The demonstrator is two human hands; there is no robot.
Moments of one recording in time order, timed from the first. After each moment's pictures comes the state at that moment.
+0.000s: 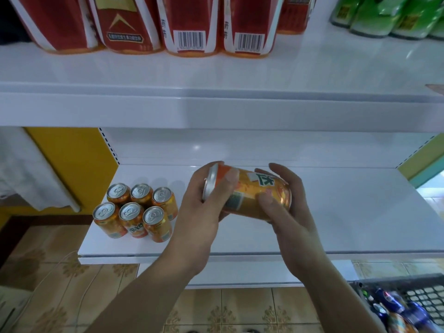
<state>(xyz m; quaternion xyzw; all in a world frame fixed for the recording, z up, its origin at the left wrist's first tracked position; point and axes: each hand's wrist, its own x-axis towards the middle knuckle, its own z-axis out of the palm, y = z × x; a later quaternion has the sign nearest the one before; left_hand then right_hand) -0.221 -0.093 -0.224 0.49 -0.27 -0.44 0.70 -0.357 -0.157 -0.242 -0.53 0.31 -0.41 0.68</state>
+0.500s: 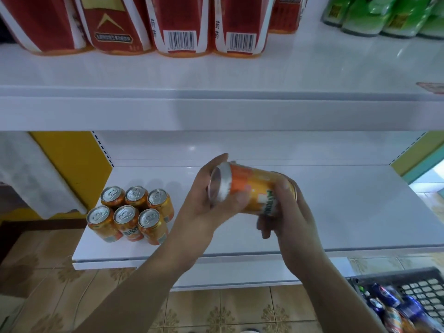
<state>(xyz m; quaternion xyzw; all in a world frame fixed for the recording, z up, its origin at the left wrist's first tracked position) -0.217 -0.095 -0.223 0.50 -0.39 -0.44 0.63 -0.359 -0.161 -0.238 -0.53 0.38 -0.39 0.65</state>
